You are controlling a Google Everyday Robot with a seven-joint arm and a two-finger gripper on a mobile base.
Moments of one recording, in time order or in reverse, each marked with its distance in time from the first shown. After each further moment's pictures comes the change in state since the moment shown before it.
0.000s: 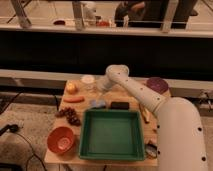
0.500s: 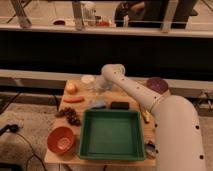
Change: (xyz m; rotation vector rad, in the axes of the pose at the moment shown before) arm -0.027 0.003 0.008 -0.029 -0.012 -0.028
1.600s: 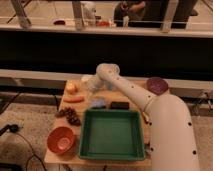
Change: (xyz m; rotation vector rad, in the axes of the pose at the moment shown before) arm -0.038 -0.007 0.018 -0.017 -0.084 -0.022
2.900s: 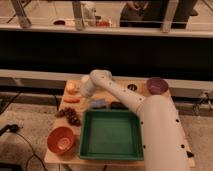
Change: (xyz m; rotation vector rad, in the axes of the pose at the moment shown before) arm -0.026 0.010 0.054 -0.028 -0.063 -0.040
